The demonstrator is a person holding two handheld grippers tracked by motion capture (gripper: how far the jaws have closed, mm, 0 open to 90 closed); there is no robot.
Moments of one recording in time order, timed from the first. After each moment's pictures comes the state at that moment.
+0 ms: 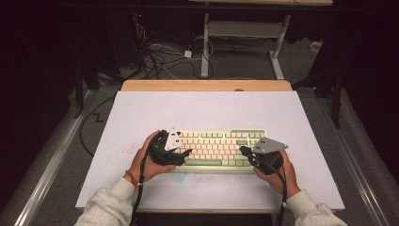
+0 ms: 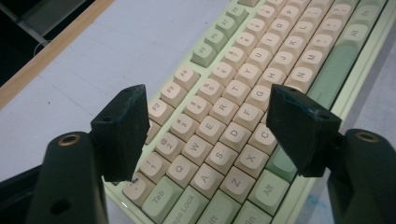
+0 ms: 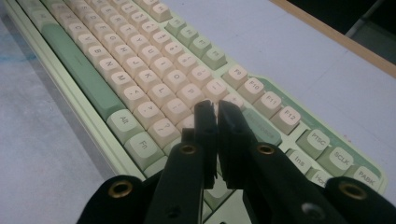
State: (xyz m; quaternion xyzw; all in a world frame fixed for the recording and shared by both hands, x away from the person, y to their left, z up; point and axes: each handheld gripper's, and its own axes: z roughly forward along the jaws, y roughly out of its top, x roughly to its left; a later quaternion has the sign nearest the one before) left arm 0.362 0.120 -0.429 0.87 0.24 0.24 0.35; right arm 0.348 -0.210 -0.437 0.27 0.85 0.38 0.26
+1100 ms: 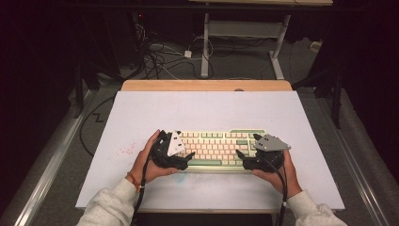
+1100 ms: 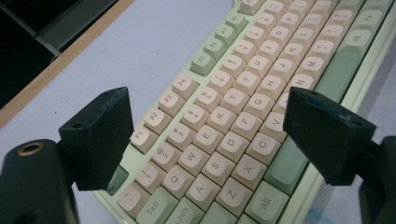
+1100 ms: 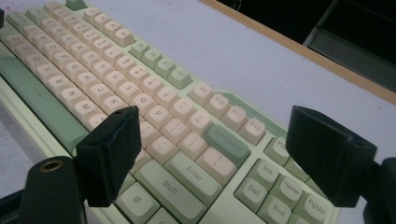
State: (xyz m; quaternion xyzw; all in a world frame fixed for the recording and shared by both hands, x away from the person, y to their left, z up) left arm 0.355 0.112 -0.437 0.87 0.22 0.27 0.36; right arm 0.350 -0.210 -0.436 0.32 0.81 0.40 0.31
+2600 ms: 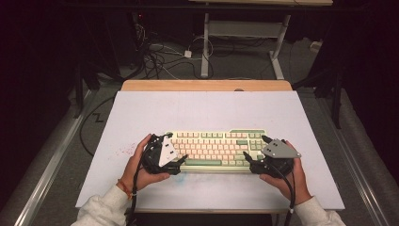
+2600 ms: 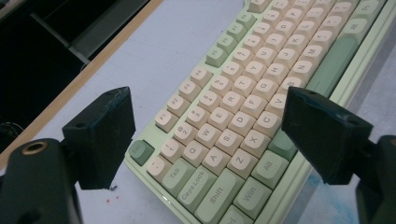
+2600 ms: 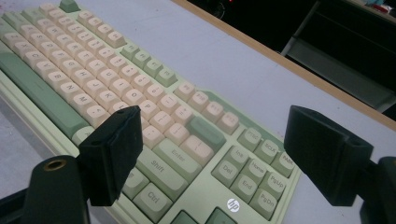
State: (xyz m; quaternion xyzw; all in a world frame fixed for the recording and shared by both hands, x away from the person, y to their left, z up) left arm 0.326 0.130 -0.430 0.85 0.22 0.32 0.35; right arm 0.326 -0.223 -0.422 0.31 0.79 0.39 0.35
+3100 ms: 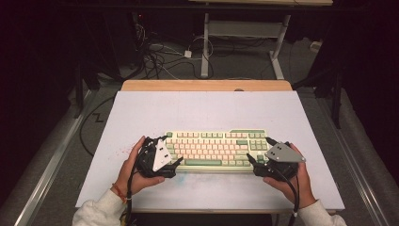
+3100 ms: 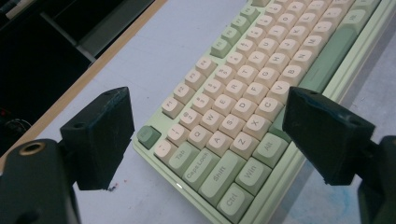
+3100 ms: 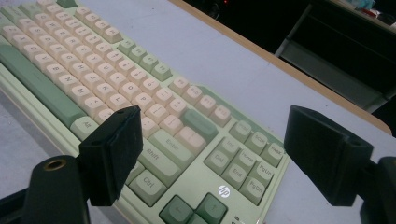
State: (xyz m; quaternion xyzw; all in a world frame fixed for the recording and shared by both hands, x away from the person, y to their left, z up) left arm 0.316 0.144 -0.430 0.85 0.23 0.33 0.35; right arm 0.316 -0.230 -0.421 0.31 0.79 0.38 0.36
